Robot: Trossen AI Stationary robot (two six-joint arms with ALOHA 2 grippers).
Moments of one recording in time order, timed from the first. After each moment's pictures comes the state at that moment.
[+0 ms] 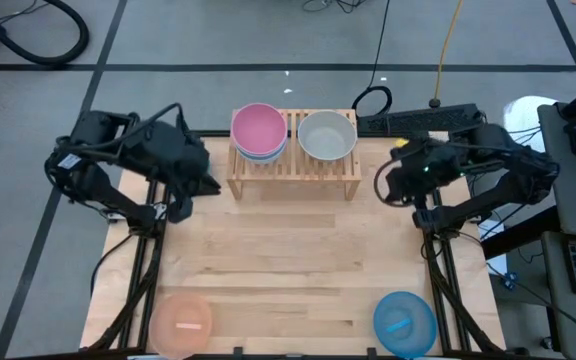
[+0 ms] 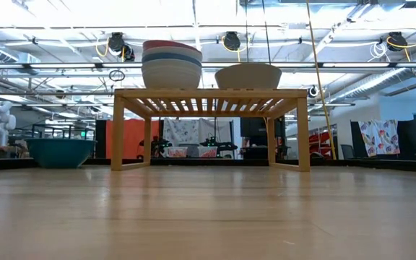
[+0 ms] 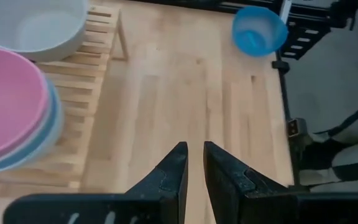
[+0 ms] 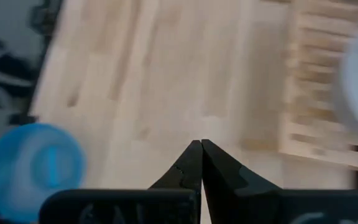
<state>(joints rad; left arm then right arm) -0.10 1.47 2.23 -1.57 -0.01 -0.19 0.05 1.26 1.79 -1.59 -0.08 -0.11</state>
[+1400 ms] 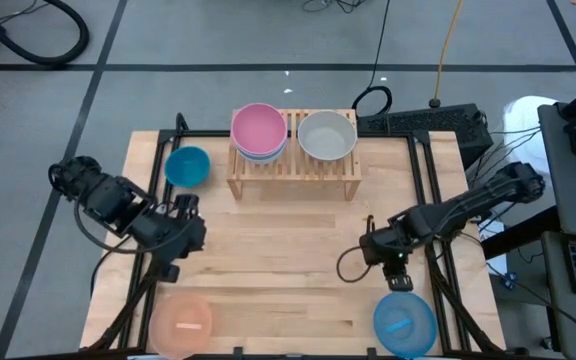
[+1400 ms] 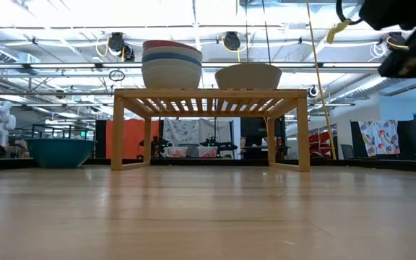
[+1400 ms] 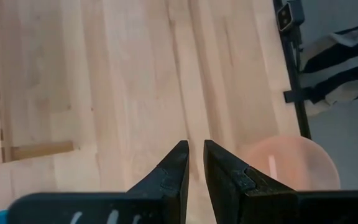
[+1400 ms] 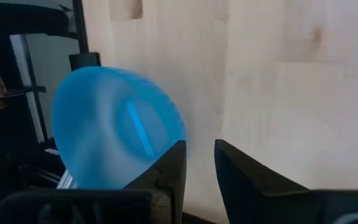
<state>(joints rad) -0.56 1.42 1.86 -1.57 -0.16 -0.38 0.36 1.26 0.90 -0.97 -0.46 0.44</state>
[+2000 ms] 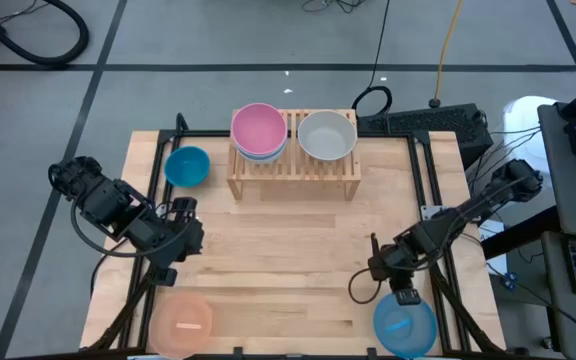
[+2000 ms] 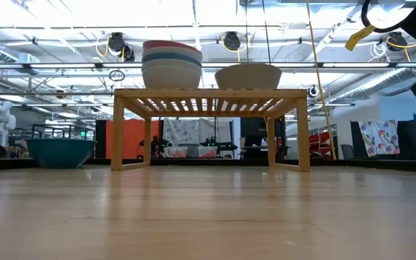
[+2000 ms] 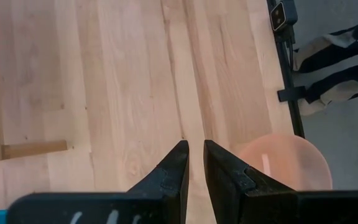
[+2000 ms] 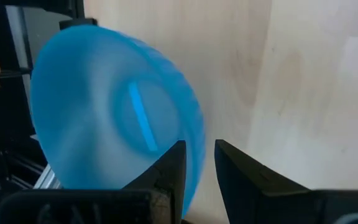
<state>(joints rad) -0.59 1.42 1.86 -1.57 -0.17 -0.41 0.53 1.26 0.75 -0.76 -0.44 0.56</state>
